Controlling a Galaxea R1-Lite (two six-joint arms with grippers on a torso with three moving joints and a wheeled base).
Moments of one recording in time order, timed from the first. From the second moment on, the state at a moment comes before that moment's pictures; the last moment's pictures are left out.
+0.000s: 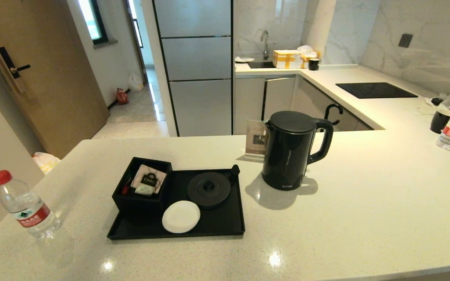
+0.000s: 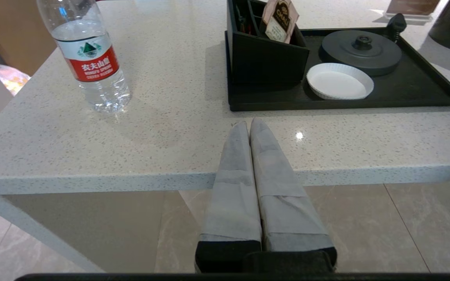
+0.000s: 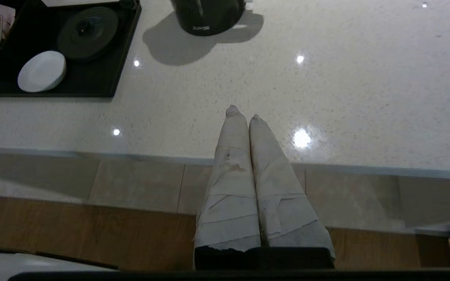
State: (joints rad) left arm 0.00 0.00 -0.04 0.11 0.00 0.01; right arm 0.01 0.66 -0.60 0.34 0.20 0.05
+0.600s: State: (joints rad) left arm 0.00 0.00 -0.04 0.11 0.00 0.01; right arm 0.13 1.52 -0.61 -0.46 0.18 0.11
